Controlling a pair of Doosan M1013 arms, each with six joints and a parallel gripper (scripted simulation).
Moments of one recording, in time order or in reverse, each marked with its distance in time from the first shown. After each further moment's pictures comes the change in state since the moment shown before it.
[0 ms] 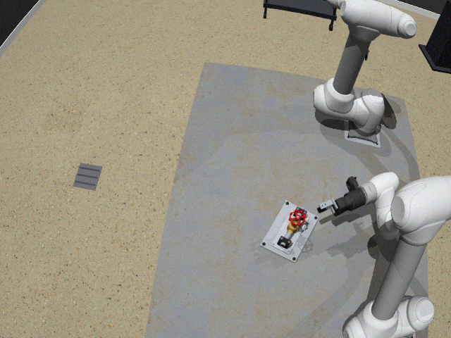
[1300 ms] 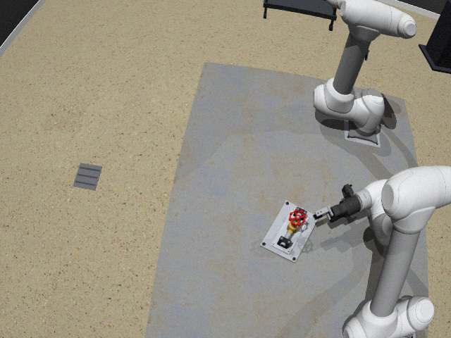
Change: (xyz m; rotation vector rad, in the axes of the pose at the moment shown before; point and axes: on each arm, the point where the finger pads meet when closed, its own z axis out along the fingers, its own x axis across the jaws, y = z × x) left arm 0.063 0.000 0.000 0.000 0.000 0.000; right arm 0.000 0.000 0.000 0.000 0.000 0.000
